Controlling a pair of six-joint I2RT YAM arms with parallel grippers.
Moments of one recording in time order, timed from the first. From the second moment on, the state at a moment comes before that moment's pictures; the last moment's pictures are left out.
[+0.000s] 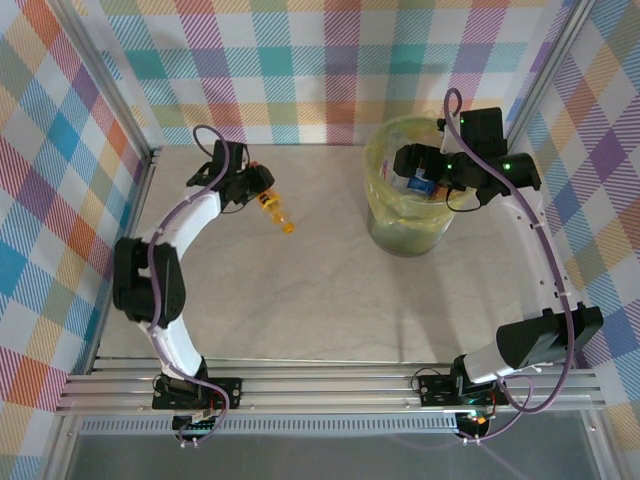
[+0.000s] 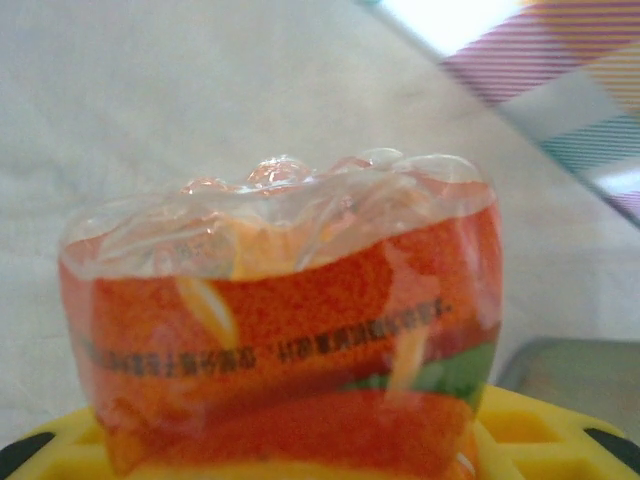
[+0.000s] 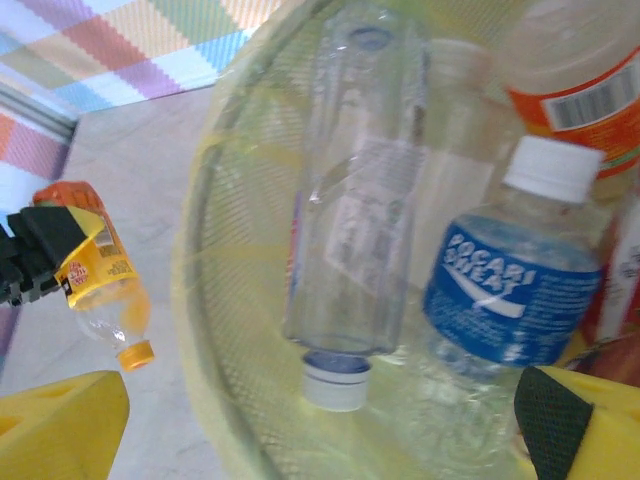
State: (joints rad) left arm -0.22 1.76 1.44 -0.42 0.13 -0.68; right arm 0.21 1.48 1.74 -0.99 -0.28 0.34
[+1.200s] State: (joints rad) left arm -0.36 1.36 1.31 -0.06 0.54 -0.75; right arm 0.62 1.51 1.53 -0.49 -0.64 0.43
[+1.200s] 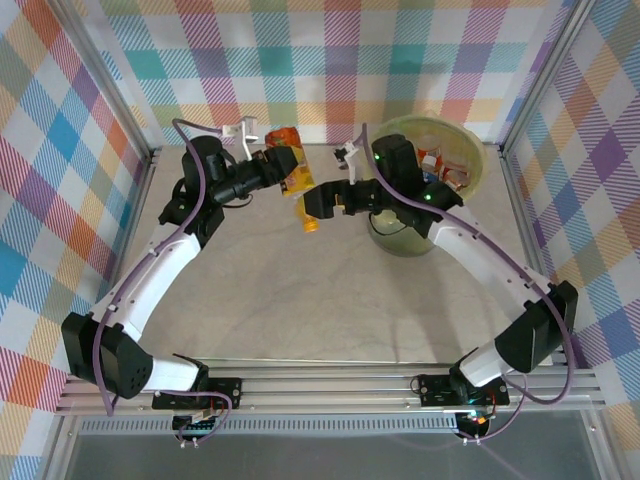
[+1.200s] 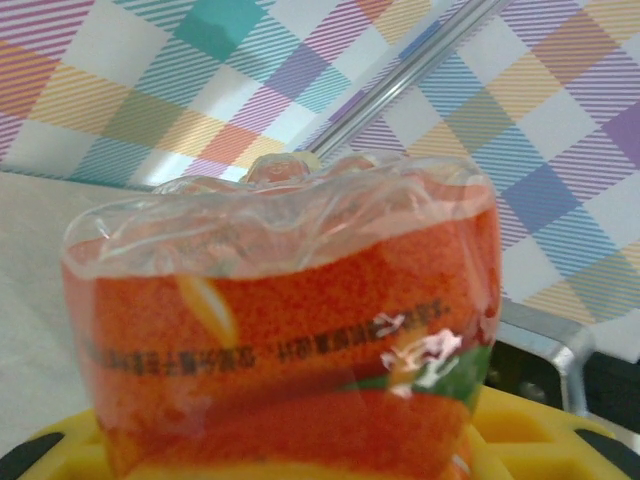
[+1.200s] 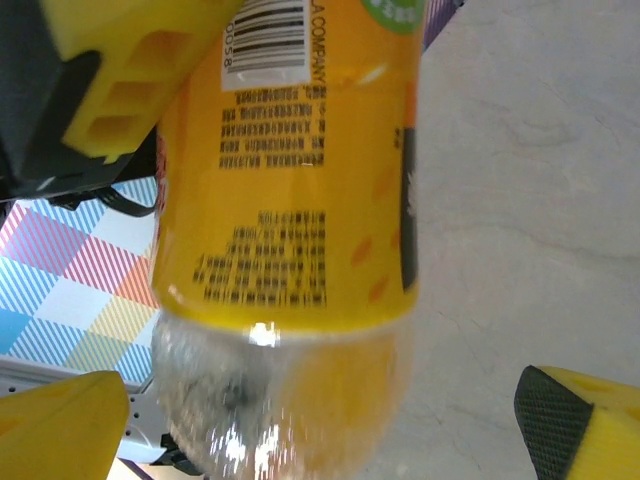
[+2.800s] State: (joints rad) left arm -0.39 1.23 1.35 -0.25 0.34 -0.70; right arm 0.29 1.39 1.75 -0.96 -0.13 0.54
